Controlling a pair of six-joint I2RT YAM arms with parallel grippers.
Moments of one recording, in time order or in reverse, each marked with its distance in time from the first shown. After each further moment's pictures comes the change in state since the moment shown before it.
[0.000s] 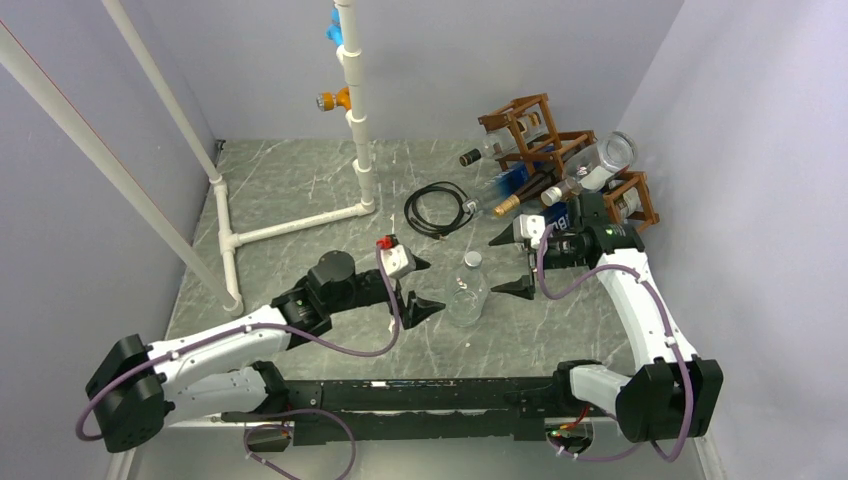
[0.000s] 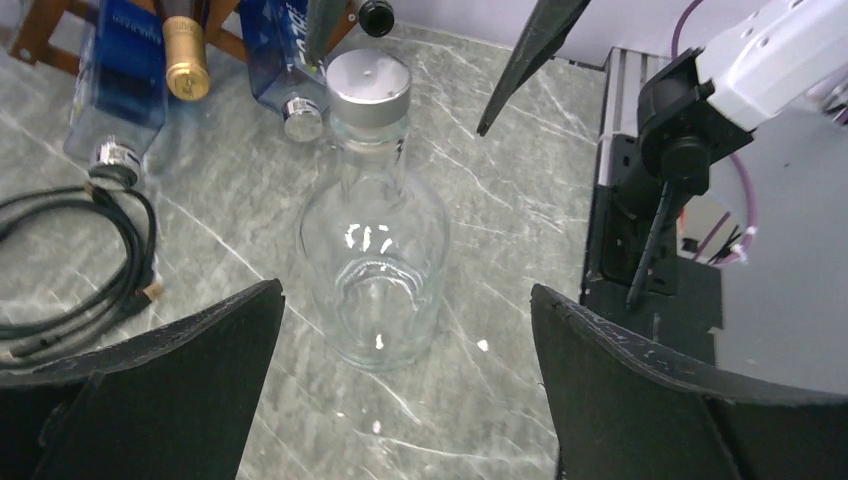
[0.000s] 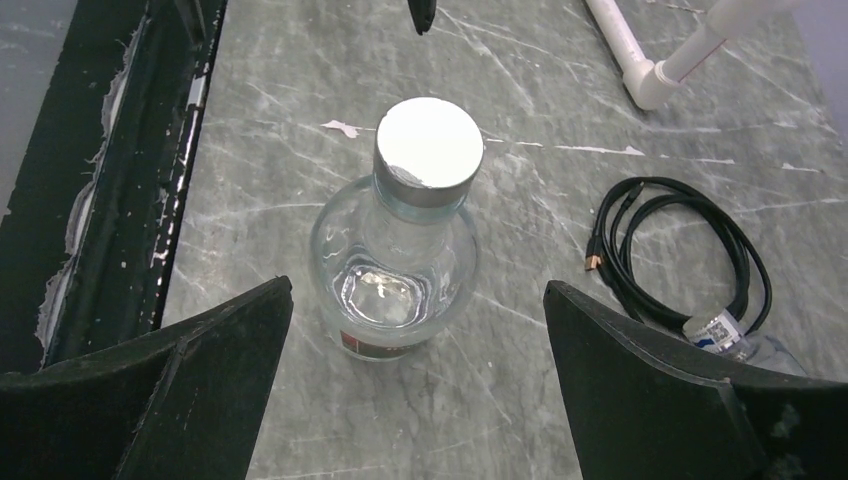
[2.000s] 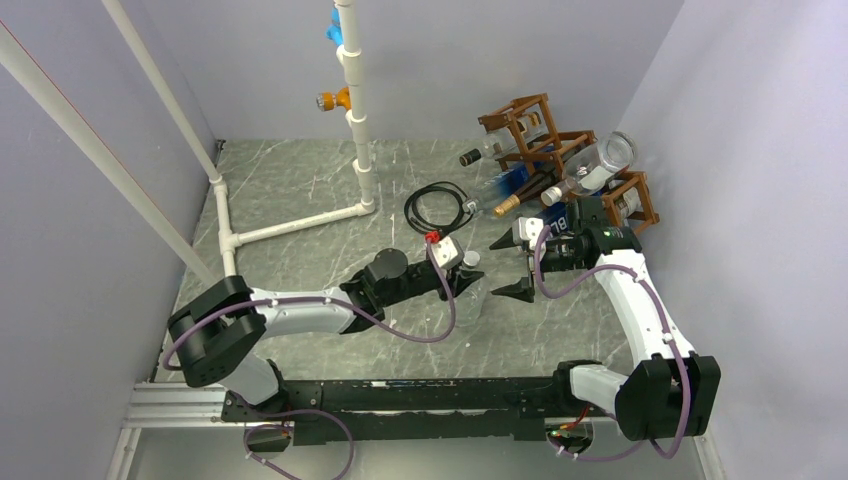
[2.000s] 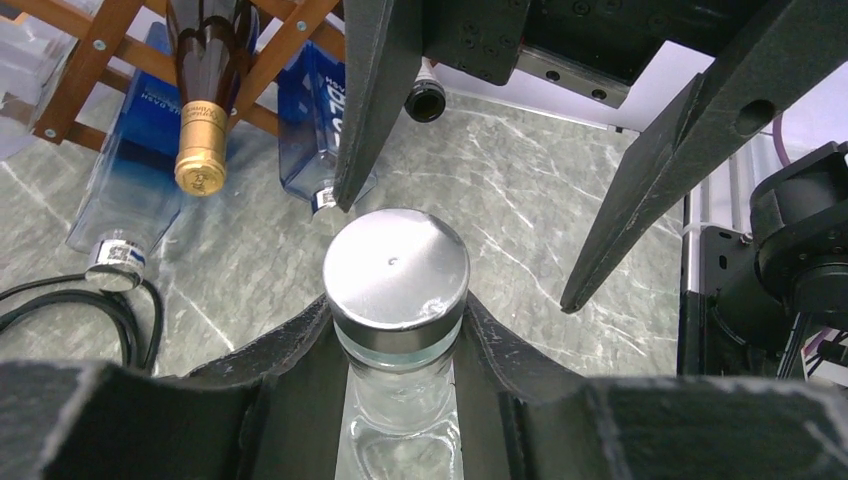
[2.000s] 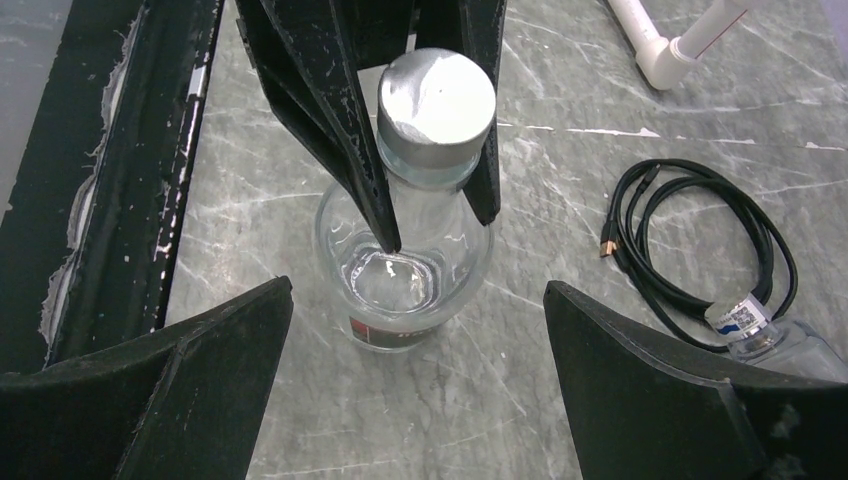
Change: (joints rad) left arm -0.116 0.514 0.151 0.489 -0.181 0.048; right arm -0.023 0.005 -0.040 0.016 0.008 -0.002
